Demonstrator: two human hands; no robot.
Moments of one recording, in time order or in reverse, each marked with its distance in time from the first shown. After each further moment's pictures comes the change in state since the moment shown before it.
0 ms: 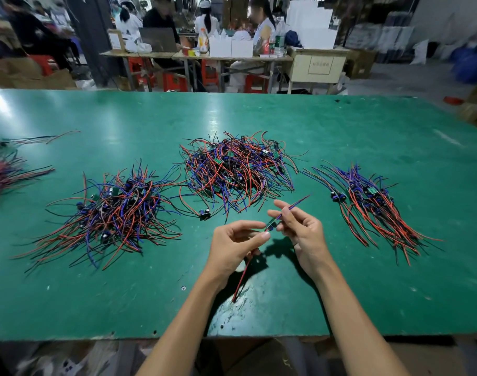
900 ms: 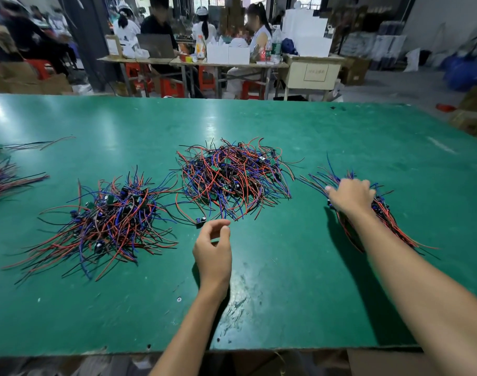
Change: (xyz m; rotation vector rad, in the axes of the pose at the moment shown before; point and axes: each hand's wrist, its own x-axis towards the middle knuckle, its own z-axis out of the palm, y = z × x) left_hand 0.015 -0.013 0.002 0.163 0.628 0.125; right_hand 0.104 -0.085 -0.084 -1.567 0.516 0.179
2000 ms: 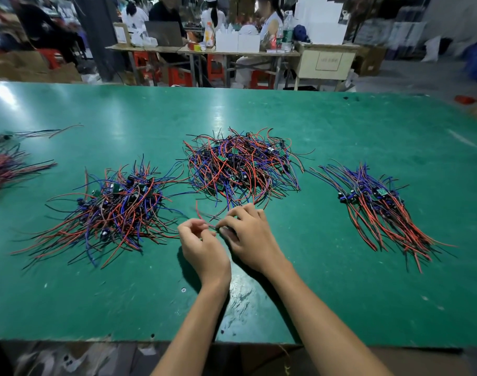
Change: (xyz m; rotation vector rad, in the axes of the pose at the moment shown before) left_hand -0.001 0.008 -0.009 -0.122 0.345 -0.076; right_hand -0.173 -0.111 0.084 0.279 -0.014 -1.003
